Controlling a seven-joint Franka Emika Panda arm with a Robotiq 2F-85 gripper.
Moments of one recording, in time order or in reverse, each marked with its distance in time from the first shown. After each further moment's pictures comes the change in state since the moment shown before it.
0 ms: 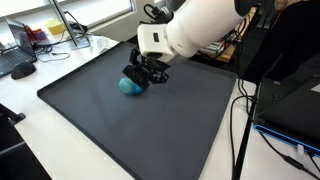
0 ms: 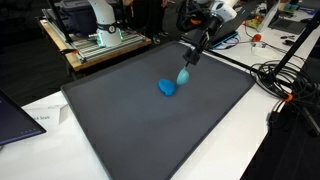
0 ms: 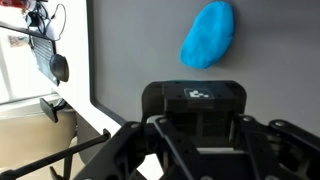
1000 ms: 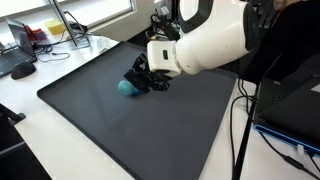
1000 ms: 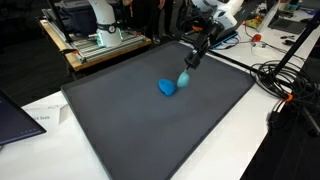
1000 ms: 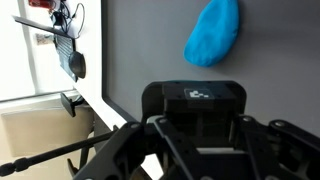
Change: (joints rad) arm 0.035 0.100 0.004 0.081 -0.076 -0.082 0.053
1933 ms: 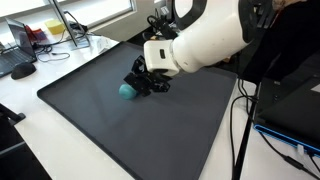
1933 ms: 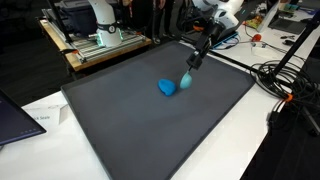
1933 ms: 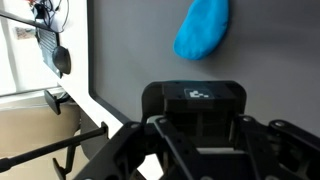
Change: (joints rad) arm -0.034 -0.009 0.023 -0.002 0.023 0.054 -0.031
